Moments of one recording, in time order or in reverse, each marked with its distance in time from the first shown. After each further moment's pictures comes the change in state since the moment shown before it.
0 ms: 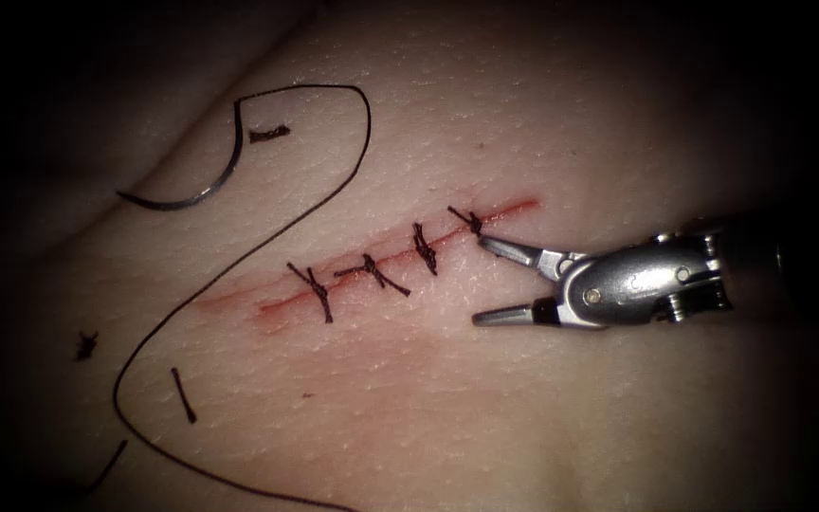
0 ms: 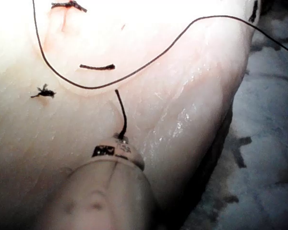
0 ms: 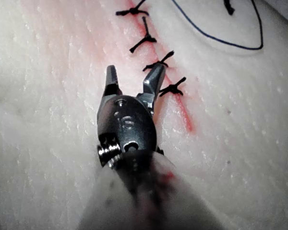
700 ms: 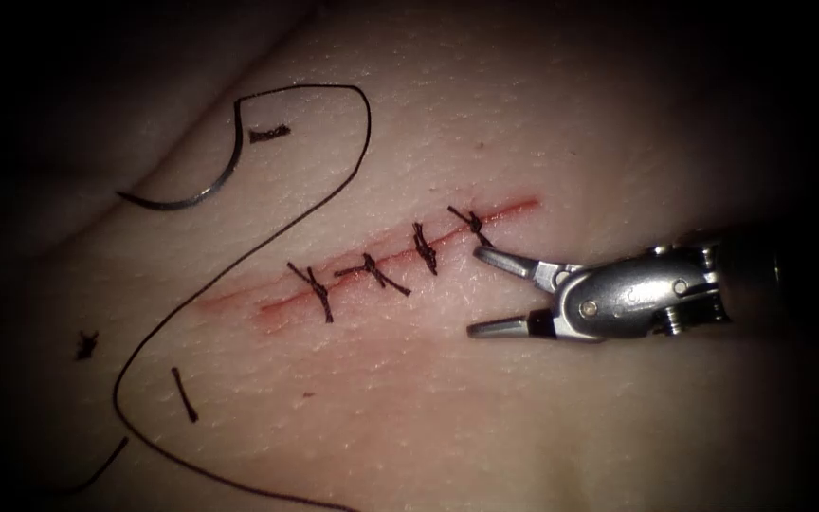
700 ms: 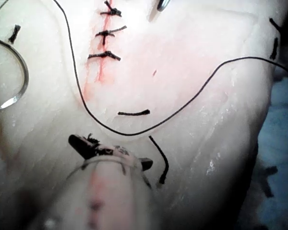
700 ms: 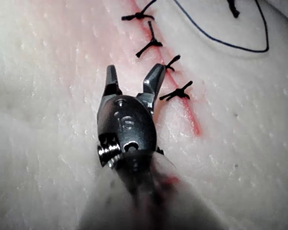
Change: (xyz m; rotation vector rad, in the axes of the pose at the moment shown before) right arm 0.001 -0.001 0.000 0.001 -0.003 0.009; left arm 0.007 -0.006 -0.006 0.146 0.059 0.064
